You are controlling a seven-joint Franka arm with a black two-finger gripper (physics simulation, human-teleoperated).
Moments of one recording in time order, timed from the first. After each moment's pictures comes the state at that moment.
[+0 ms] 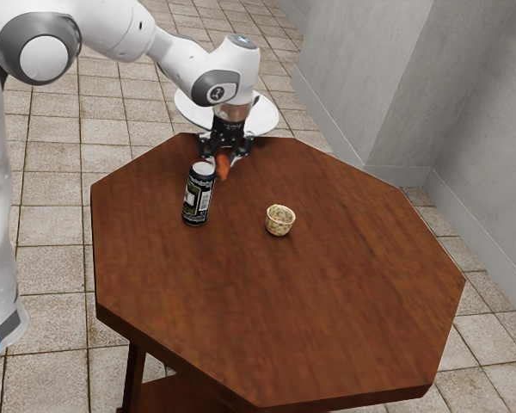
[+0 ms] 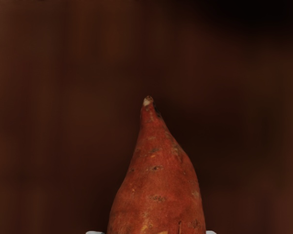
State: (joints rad) arm 0.00 0.01 0.42 -2.11 0.05 2.21 -1.22
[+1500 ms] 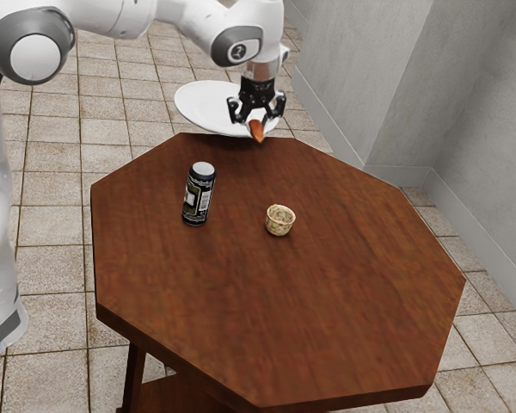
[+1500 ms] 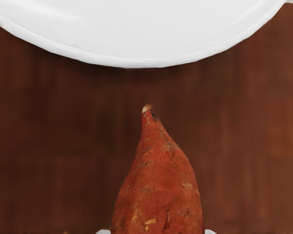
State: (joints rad) arm -0.04 -0.01 0.40 -1.88 0.05 2.08 -1.24
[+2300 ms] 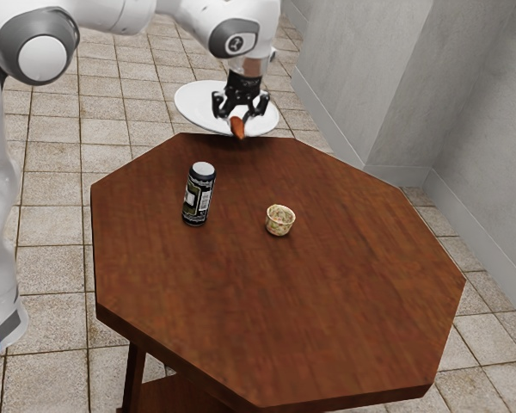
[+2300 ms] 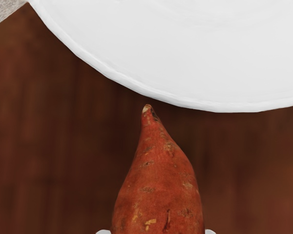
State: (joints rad) arm -0.20 0.01 0.62 -1.84 0.08 1.94 -1.24
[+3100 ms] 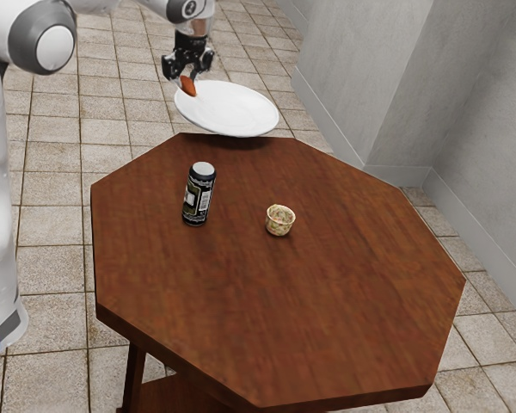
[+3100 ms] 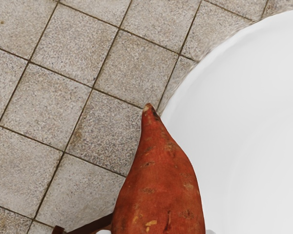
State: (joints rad) arm 0.11 0.02 0.64 -1.81 0.08 1.95 -1.25
